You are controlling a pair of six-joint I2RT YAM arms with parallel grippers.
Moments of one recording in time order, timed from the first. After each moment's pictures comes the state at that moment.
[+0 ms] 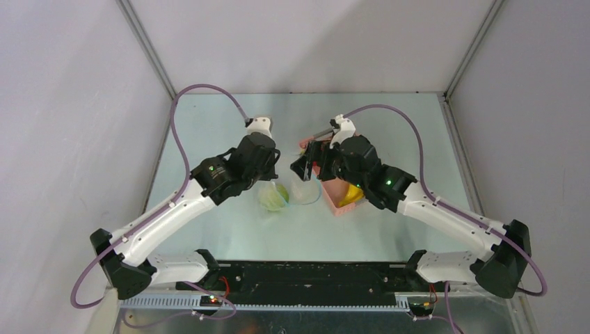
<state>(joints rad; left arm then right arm) -0.84 1.19 1.25 -0.78 -0.44 -0.55 0.89 1.23 1.09 -0.20 0.08 0.64</state>
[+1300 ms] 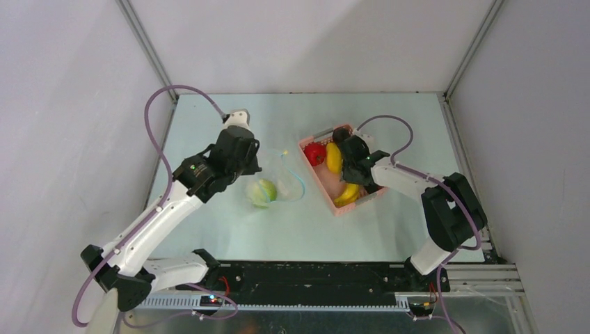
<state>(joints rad) -0.68 1.12 1.24 -0.82 -0.44 -0.54 0.57 1.63 1.04 -0.46 0.31 0.65</state>
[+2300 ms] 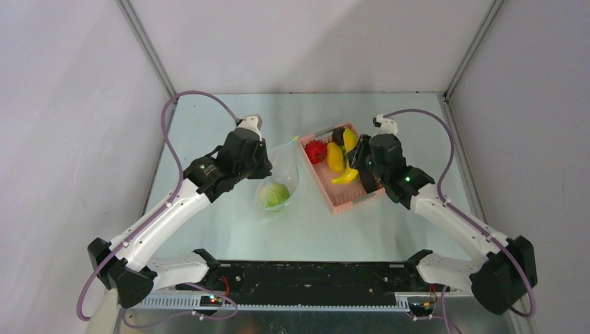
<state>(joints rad) -0.68 1.15 1.17 -0.71 -0.21 -0.57 0.57 1.18 0.92 -0.26 0.29 0.54</state>
